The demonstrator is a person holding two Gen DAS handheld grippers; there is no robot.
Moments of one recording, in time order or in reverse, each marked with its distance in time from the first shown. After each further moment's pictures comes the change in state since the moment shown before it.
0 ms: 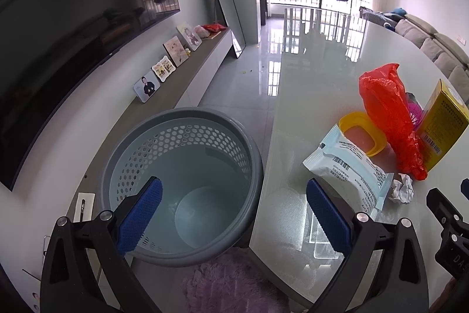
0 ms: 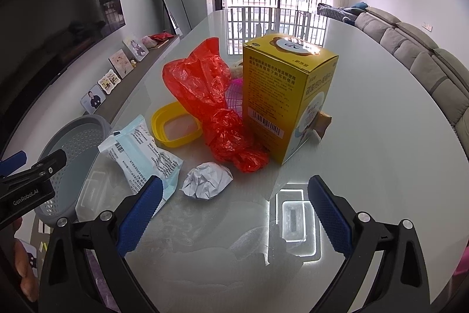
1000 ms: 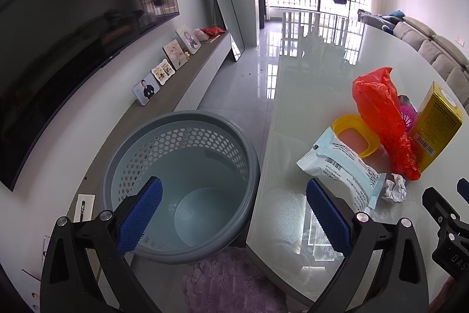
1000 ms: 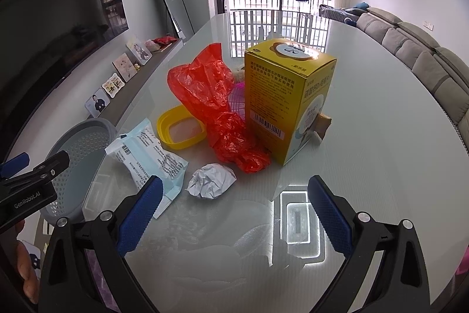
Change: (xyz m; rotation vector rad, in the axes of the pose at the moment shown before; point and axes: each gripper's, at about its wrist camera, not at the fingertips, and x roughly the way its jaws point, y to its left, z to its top) left arm -0.009 -0.002 0.000 0.001 -0.011 -0.006; right arm -0.010 -0.003 0.001 0.010 -0.012 0.020
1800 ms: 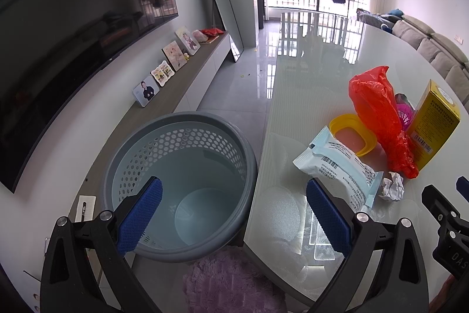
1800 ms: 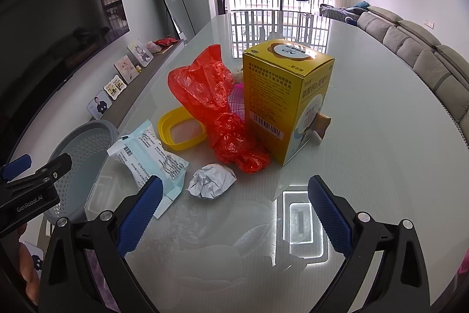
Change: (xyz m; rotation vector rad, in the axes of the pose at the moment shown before) left arm -0.006 -0.003 0.000 0.008 -0.005 0.000; right arm -0.002 0.000 0.001 0.006 -0.003 0.011
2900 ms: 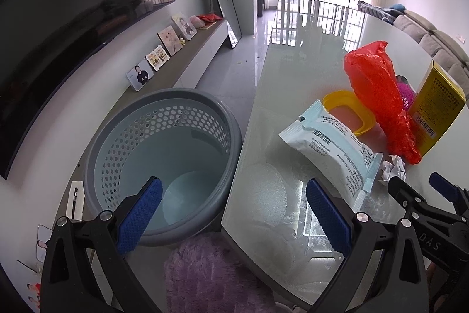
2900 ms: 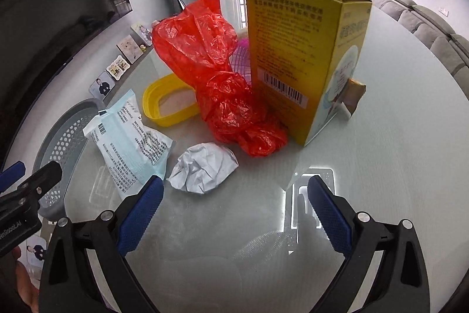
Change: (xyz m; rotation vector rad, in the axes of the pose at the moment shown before) left arm 0.019 -0.018 -0.023 -0.014 0.059 -0.009; right arm 0.068 -0.004 -0.012 -0.002 0.105 0.056
